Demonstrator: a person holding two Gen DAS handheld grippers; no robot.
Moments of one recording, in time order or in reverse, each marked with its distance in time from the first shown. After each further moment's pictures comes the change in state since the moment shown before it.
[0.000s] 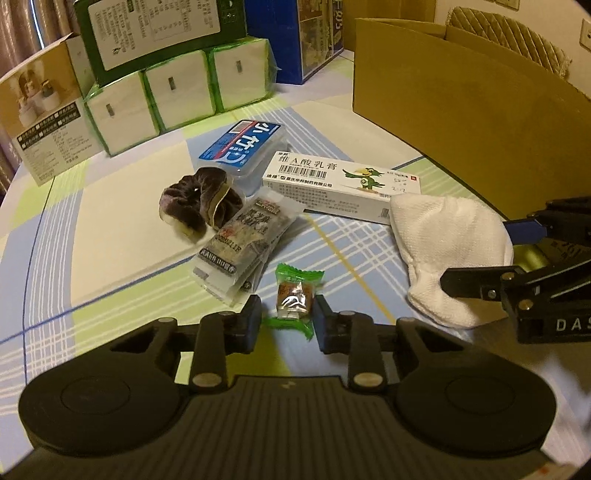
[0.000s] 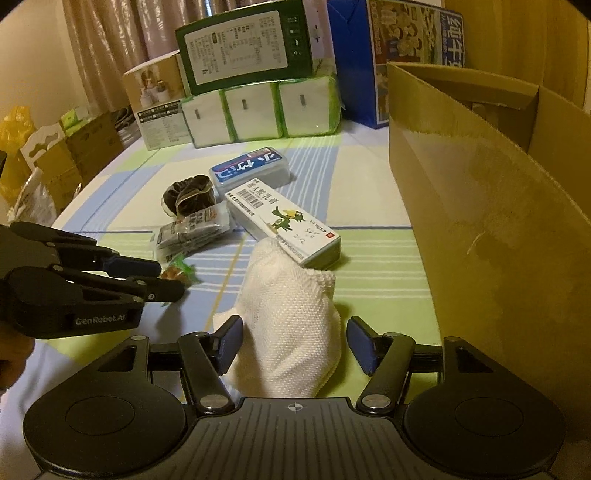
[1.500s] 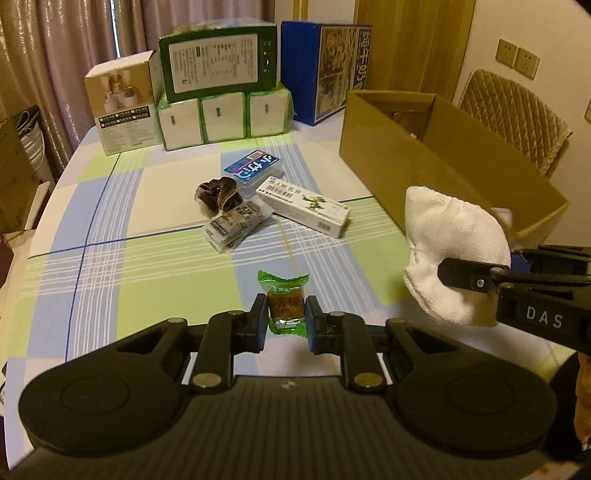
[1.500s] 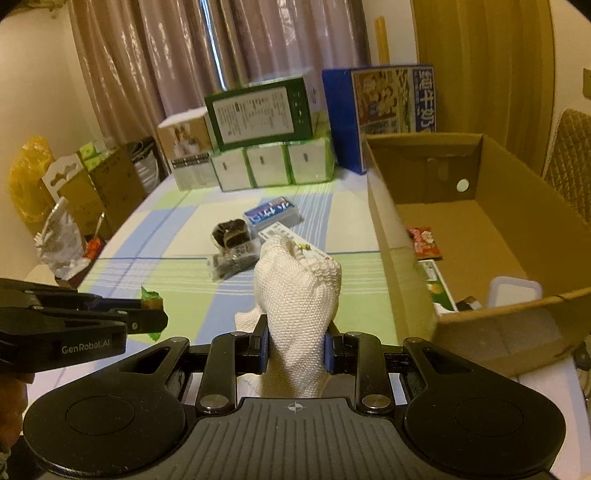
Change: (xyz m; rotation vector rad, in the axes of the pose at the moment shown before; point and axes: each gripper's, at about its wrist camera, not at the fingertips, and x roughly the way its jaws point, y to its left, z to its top) left arm -0.162 -0.069 -0.018 -0.245 -0.041 0.070; right arm -0.153 0.024 -0.008 0.023 -0.088 0.007
